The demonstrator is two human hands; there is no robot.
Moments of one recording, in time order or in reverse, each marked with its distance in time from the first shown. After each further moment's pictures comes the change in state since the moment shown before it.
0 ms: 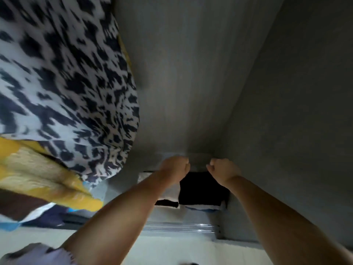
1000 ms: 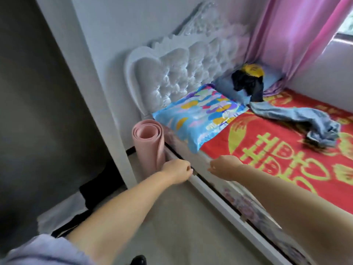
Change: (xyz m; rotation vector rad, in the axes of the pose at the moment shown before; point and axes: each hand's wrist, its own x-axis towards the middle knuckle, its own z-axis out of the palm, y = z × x) left_hand -0.281 0.466 0.095 0.185 -0.209 0.708; right_hand -0.569 0.276 -0.045 -0.224 -0.124 0.407
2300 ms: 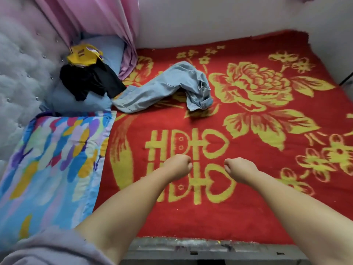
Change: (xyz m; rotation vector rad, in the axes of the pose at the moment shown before) left_hand 0.489 0.436 0.130 0.241 -0.508 0.564; right_hand -0.047 0.493 0.307 0.795 -0.126 0.963
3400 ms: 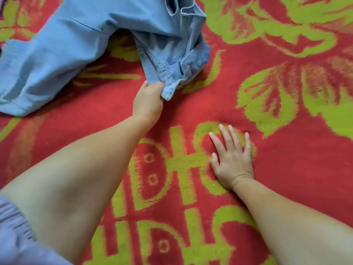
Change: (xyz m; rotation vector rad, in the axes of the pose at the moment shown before) left_hand 0.465 -0.095 0.030 0.002 0.422 0.068; right_hand 0.308 0.047 0.173 0.071 0.470 0.122
